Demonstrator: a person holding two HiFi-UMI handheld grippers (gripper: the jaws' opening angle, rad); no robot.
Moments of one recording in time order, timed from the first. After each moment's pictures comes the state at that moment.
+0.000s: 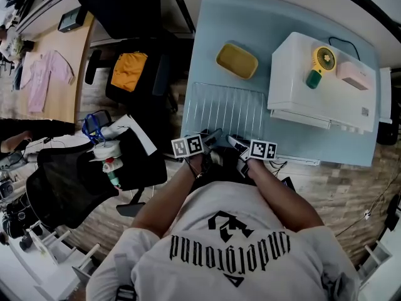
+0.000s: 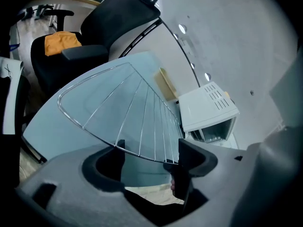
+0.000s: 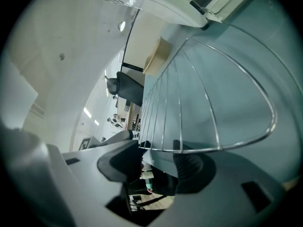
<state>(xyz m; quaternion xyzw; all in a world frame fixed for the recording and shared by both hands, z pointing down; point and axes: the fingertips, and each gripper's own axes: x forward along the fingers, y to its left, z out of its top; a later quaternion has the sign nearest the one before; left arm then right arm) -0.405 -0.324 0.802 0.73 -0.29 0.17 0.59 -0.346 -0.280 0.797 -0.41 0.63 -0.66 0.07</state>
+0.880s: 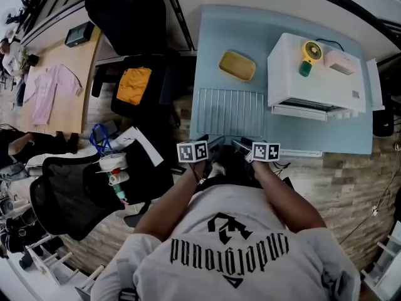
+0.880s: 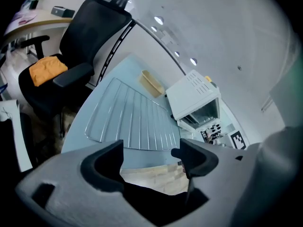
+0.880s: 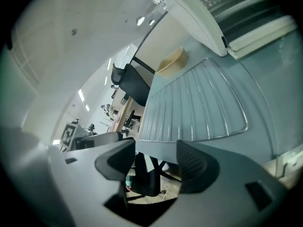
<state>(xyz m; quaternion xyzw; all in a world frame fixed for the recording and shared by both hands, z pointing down) -0.438 -0.303 0.757 0.79 -0.25 0.23 0.50 -0.357 -0.257 0.767 -0.47 0.66 -0.58 -0.02</state>
